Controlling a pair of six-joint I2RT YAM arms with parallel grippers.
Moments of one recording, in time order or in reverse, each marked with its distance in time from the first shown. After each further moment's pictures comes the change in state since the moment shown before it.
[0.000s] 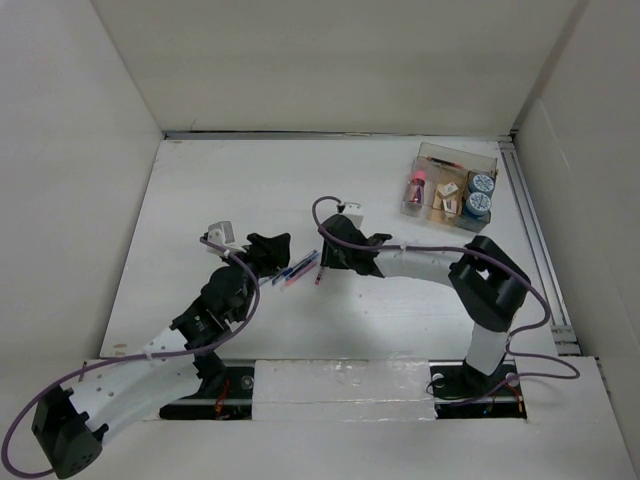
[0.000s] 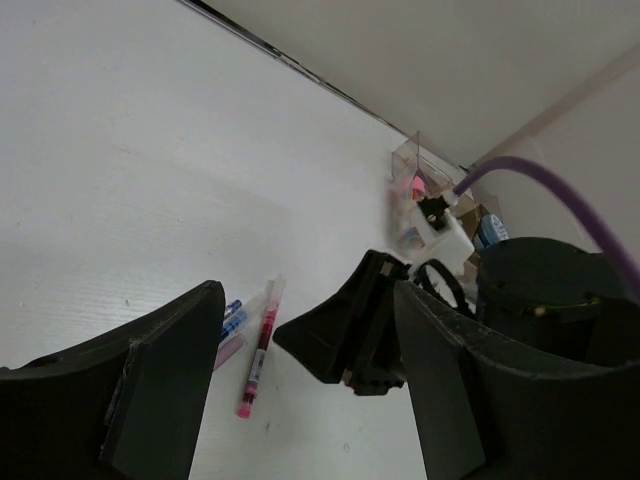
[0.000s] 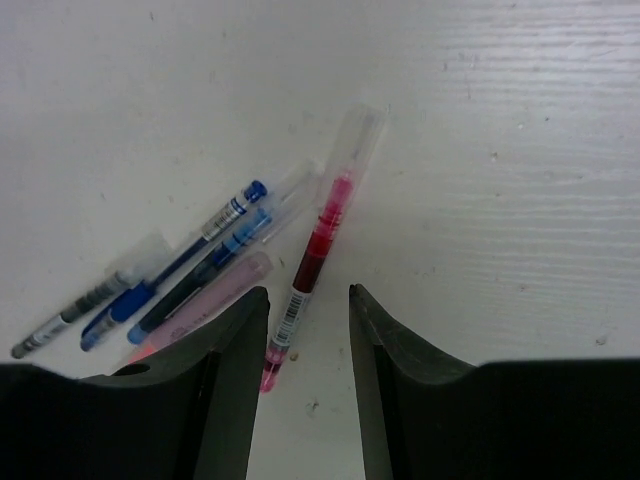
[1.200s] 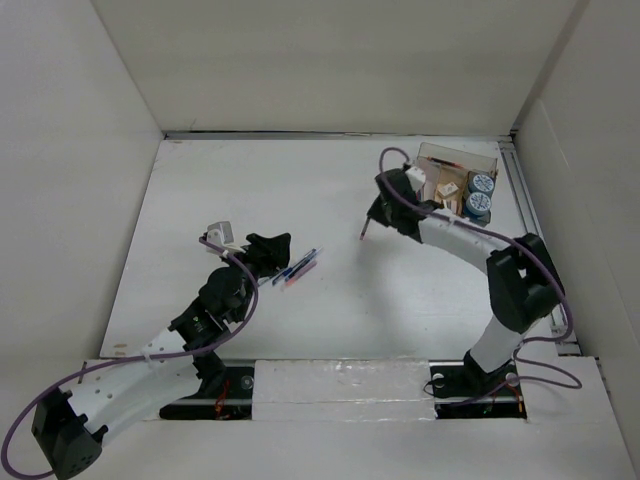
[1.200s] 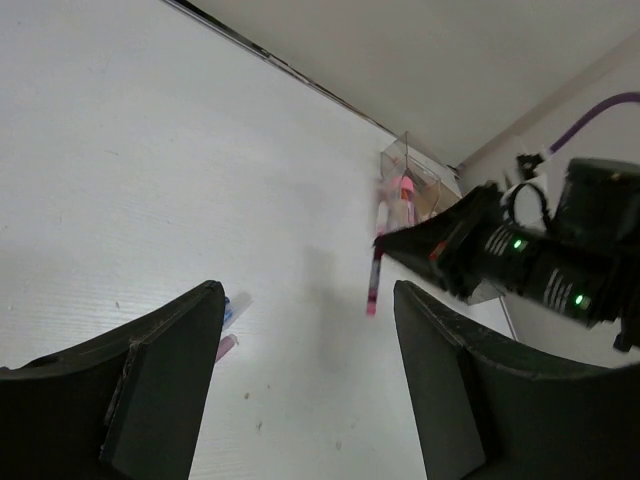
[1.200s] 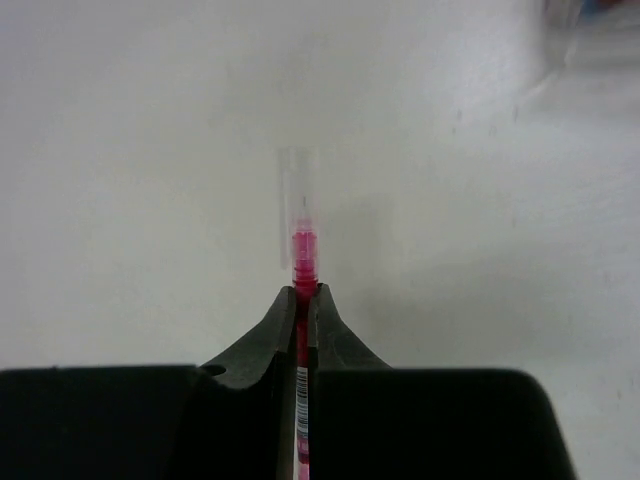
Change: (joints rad) left arm 0.002 -0.020 0.000 0.001 0.020 0.000; right arm -0.270 -0.090 0.013 -0.046 0.007 0.059
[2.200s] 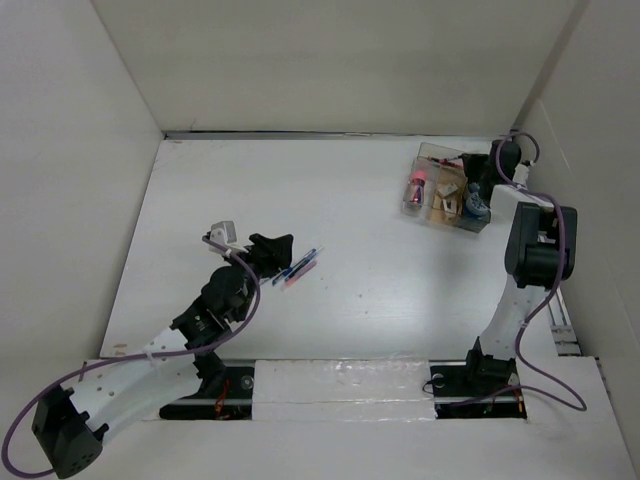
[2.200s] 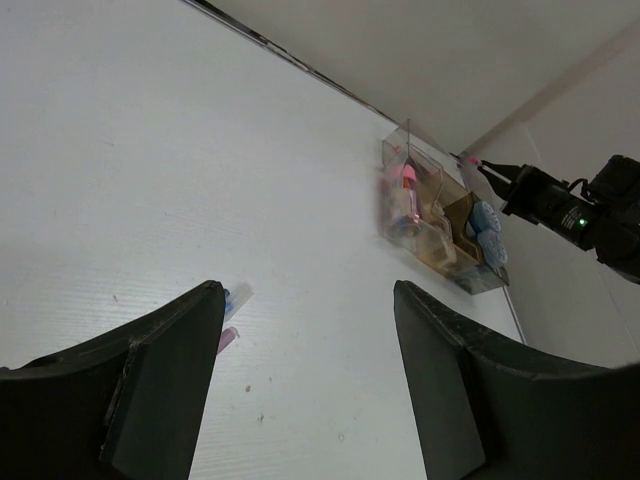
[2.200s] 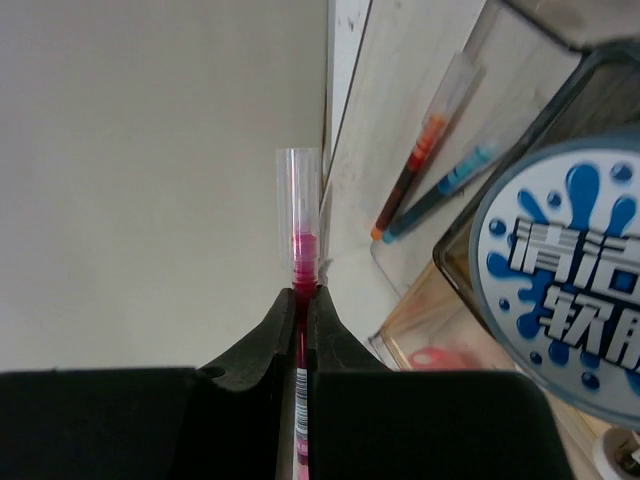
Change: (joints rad) left arm 0.000 0.014 0.000 0.000 0.019 0.000; right arm -0.740 0.284 0.183 0.427 -0.317 0.596
